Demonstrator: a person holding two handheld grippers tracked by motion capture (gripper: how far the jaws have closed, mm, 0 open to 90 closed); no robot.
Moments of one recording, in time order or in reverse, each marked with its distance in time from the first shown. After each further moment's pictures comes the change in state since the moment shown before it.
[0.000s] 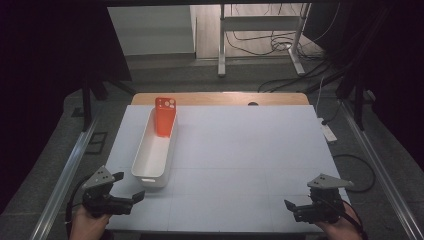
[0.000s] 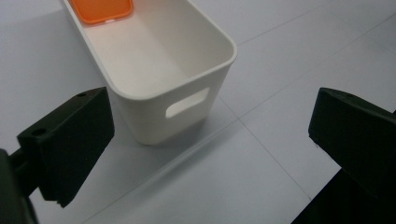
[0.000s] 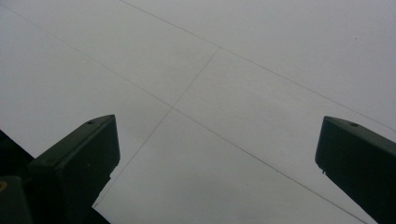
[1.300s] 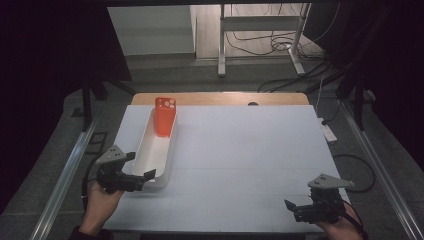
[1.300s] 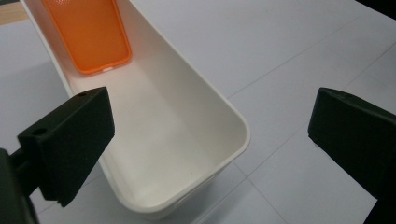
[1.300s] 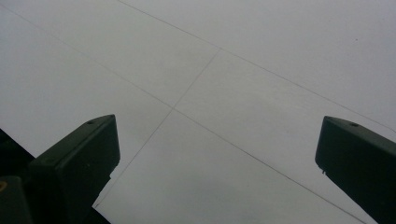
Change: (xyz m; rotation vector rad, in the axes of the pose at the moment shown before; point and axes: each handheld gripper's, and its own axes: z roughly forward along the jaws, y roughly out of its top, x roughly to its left) left arm 0.014 0.046 0.027 -0.054 -0.024 0.023; right arm -0.001 0.000 -0.001 -0.006 0.005 0.000
